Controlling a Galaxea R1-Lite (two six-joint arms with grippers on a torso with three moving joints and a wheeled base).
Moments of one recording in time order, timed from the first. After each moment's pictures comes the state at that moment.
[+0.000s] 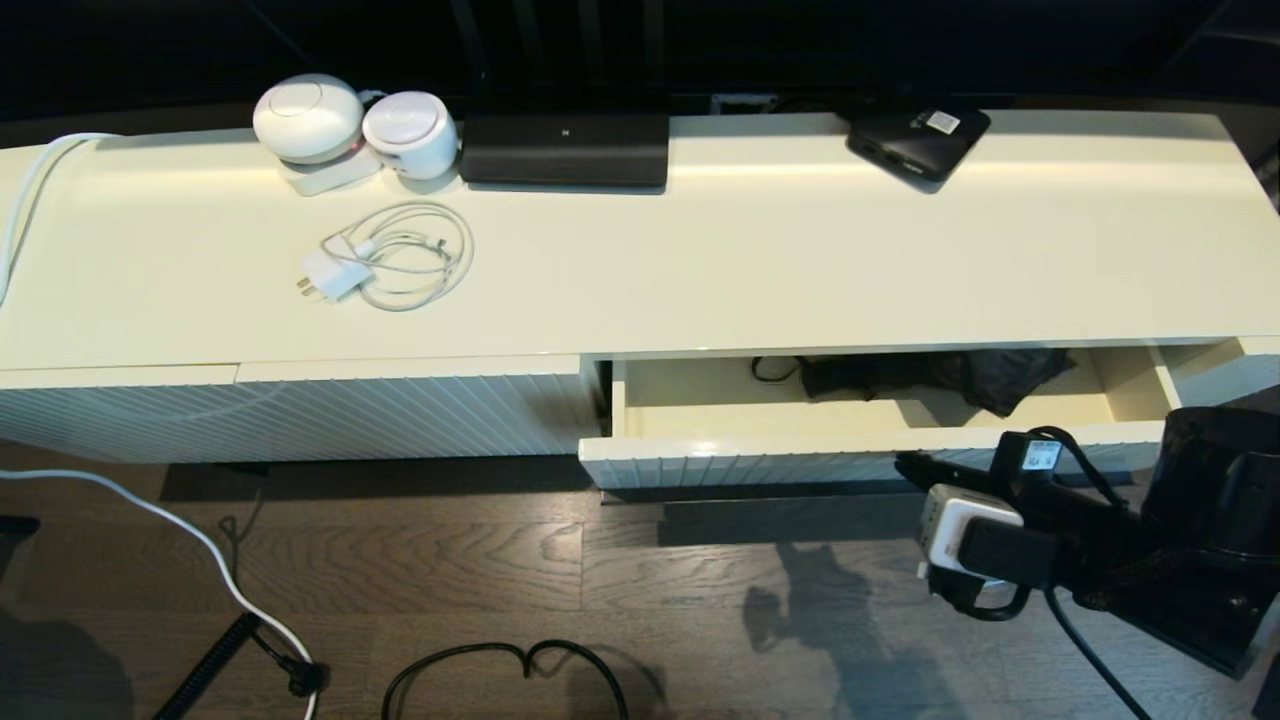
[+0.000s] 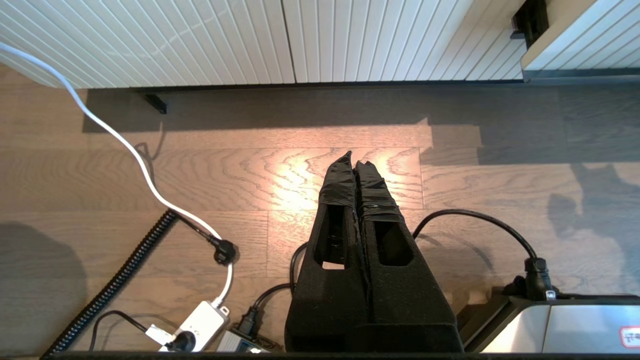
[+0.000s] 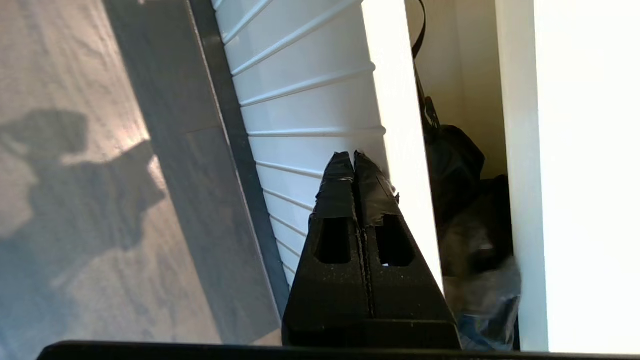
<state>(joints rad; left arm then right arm) 0.00 0.00 0.00 -0.01 0.00 -0.01 0.37 1.60 -0.42 -0.98 0.06 -1.22</state>
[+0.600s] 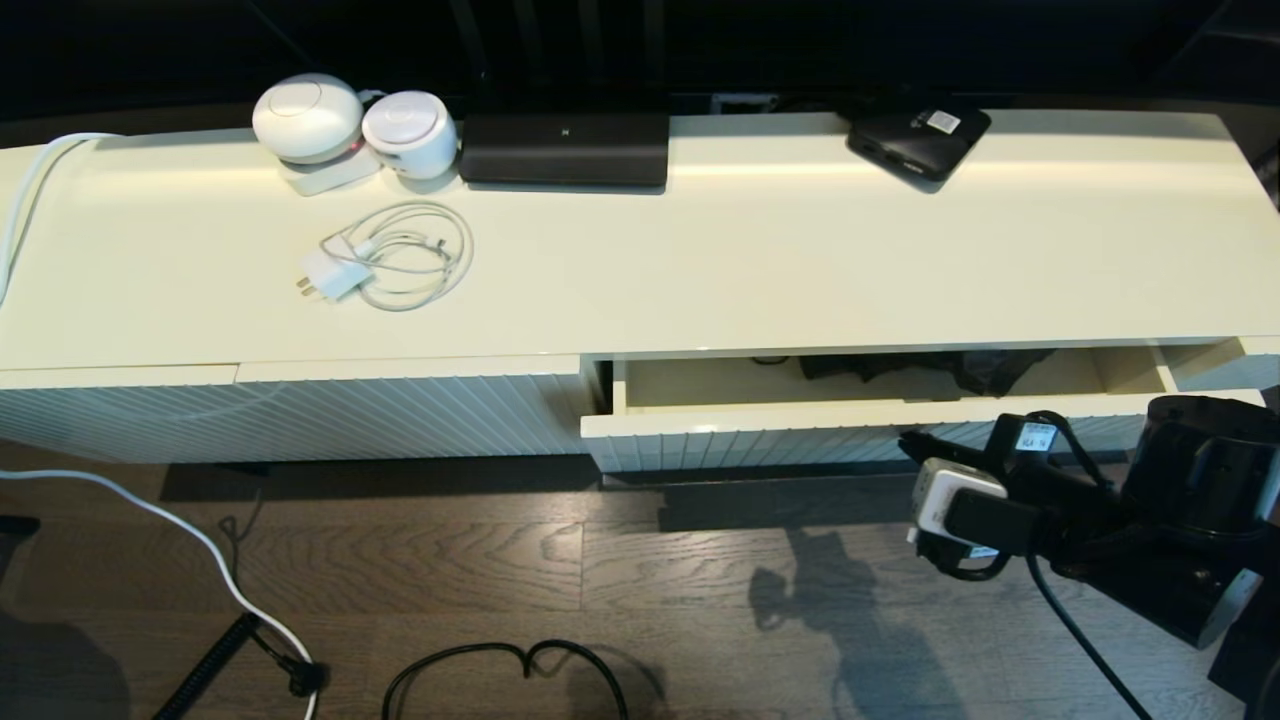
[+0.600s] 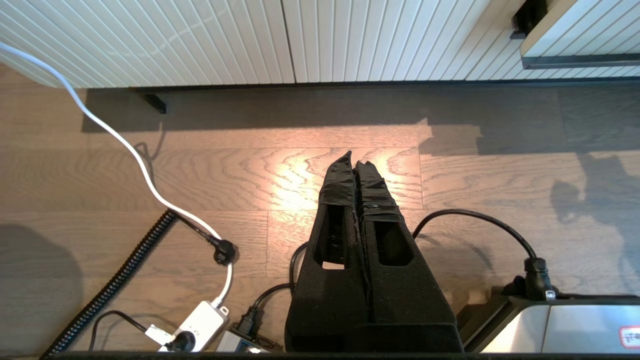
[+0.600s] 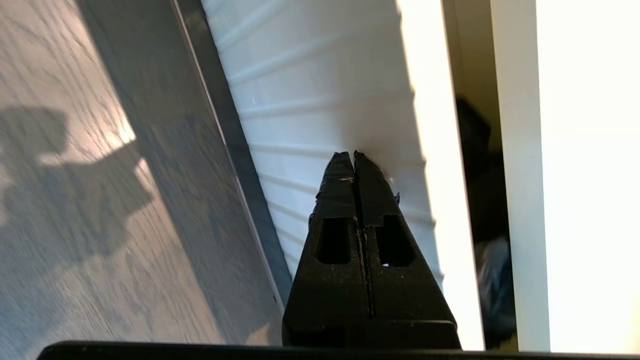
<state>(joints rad) 0.00 0.00 0.00 -0.01 0.00 -0.01 0.33 1.68 -0.44 -1.08 0.06 -1.22</state>
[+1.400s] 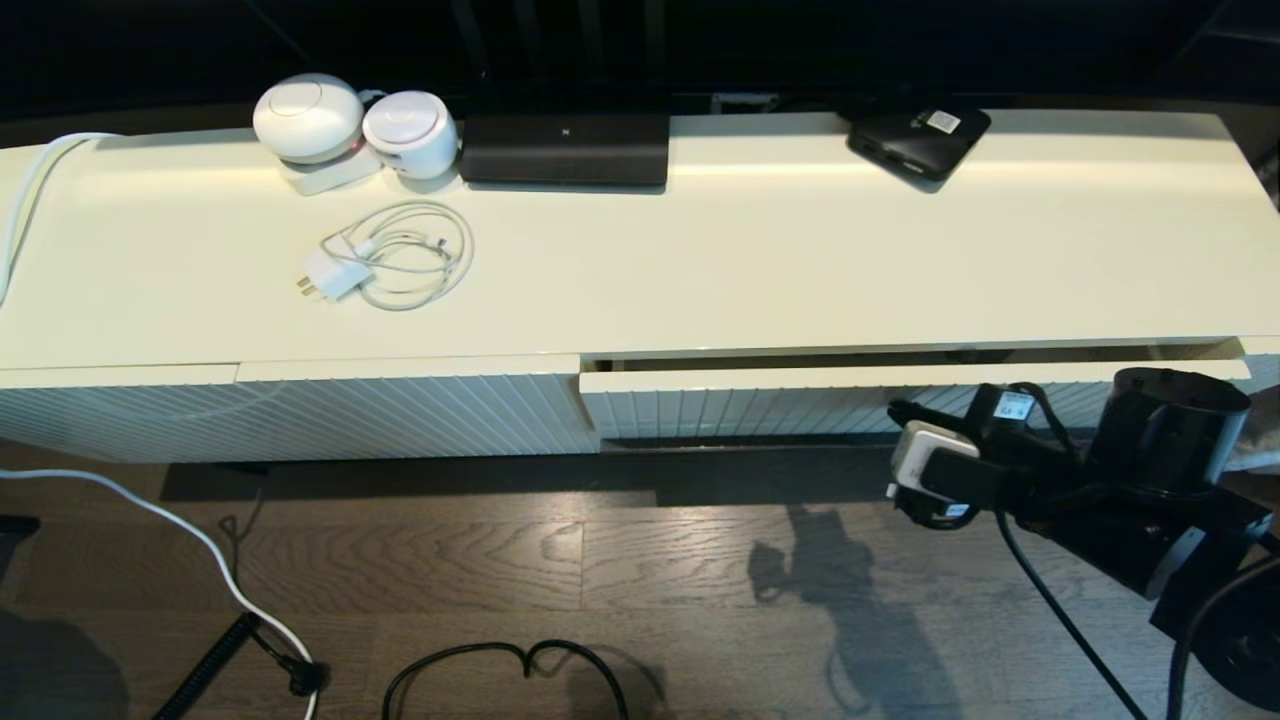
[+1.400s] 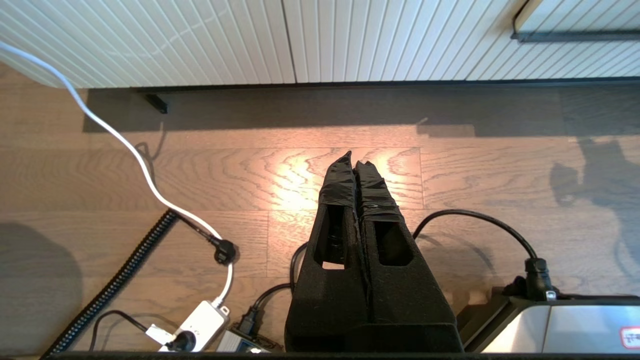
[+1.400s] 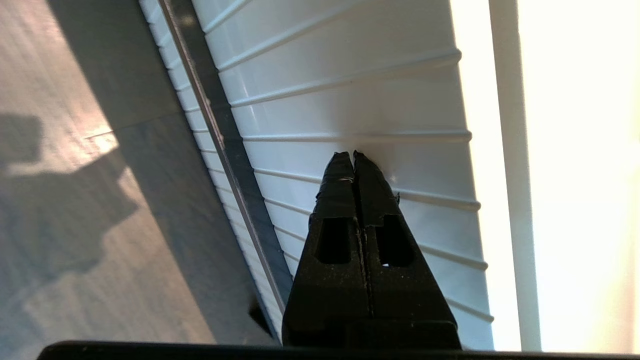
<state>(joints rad) 0.00 0.00 0.00 -0.01 0.00 -0.01 0.29 1.77 -0.54 -1.14 0.06 -1.22</state>
